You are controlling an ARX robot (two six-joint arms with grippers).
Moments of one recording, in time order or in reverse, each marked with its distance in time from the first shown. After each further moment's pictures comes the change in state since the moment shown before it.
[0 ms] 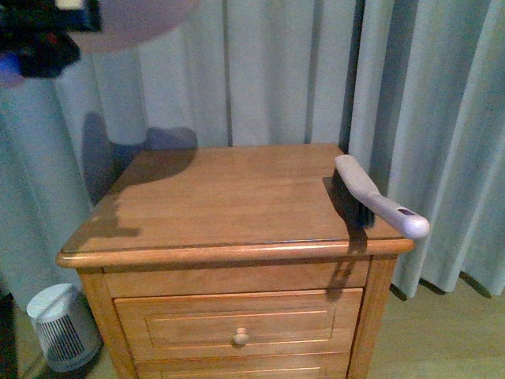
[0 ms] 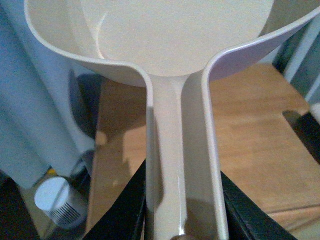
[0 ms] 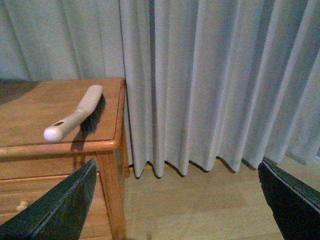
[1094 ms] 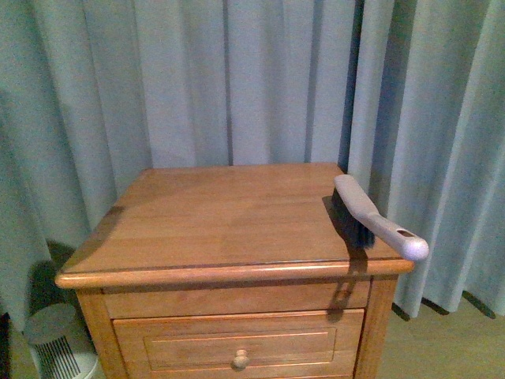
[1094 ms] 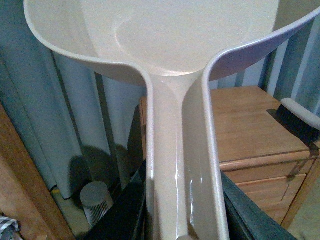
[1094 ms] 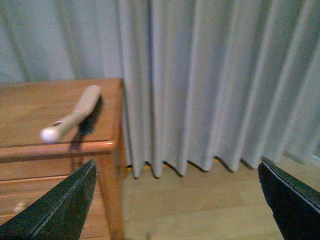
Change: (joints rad) left arm 0.452 -1.083 -0.589 -0.307 0.463 0.062; right arm 0.151 0.161 0.072 -0.140 0.370 0.024
